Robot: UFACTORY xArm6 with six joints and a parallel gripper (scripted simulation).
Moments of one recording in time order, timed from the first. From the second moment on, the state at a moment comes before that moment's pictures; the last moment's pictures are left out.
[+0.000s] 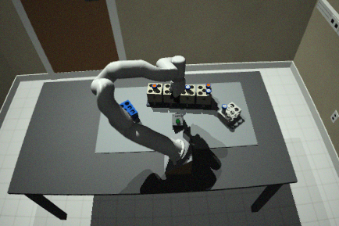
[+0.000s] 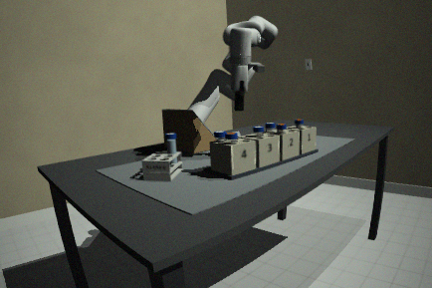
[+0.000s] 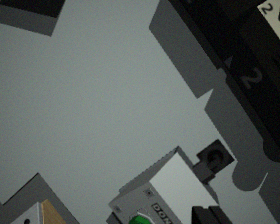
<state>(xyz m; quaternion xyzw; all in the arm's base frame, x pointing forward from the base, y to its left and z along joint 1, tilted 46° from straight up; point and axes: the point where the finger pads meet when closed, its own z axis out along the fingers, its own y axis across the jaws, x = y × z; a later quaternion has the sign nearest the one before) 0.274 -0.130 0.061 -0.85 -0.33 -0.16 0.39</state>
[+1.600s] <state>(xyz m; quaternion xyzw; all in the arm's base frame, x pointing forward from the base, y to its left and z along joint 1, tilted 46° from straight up) 0.212 -0.074 0.013 -0.68 -0.61 -0.23 0.34</state>
